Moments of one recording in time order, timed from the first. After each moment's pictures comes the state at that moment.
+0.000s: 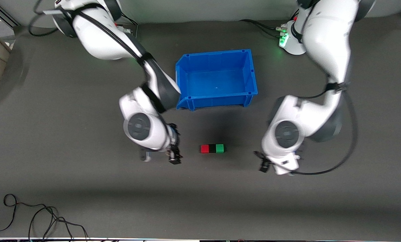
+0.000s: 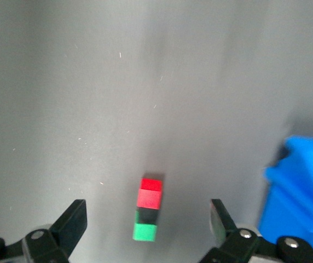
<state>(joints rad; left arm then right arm) -0.33 0.61 -0.03 -1.37 0.09 1.93 -1.44 0.52 0.74 -0.06 -1.06 0.21 1.76 1.81</state>
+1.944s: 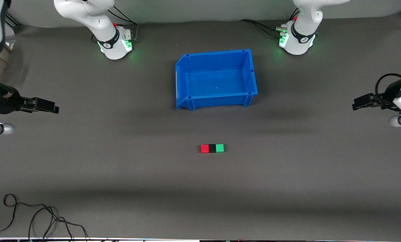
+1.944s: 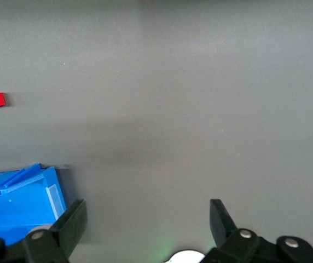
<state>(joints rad) 0.08 0.08 -0.03 -1.65 -0.03 1.63 0.08 0.24 0.22 -0.30 -1.33 0.14 1.39 0.03</state>
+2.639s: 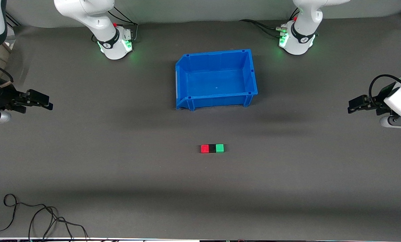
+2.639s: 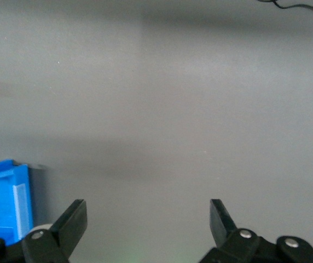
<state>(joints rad) 0.07 0.05 -0.05 -1.71 -0.02 1.71 0.07 0.13 0.08 -0.15 -1.54 0.03 1.55 -0.11</state>
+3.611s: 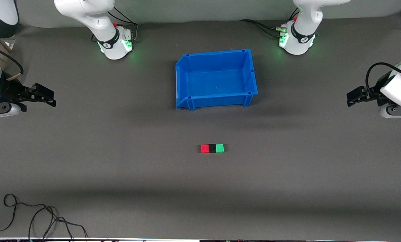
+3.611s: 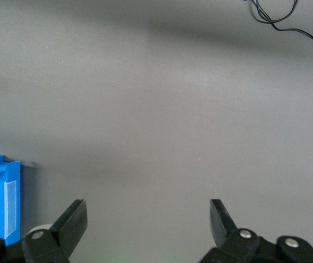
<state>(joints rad) 0.05 0.00 -0.07 -1.72 0.03 1.68 -0.01 0.11 0.05 -0.08 -1.54 -0.01 1.57 -0.11</state>
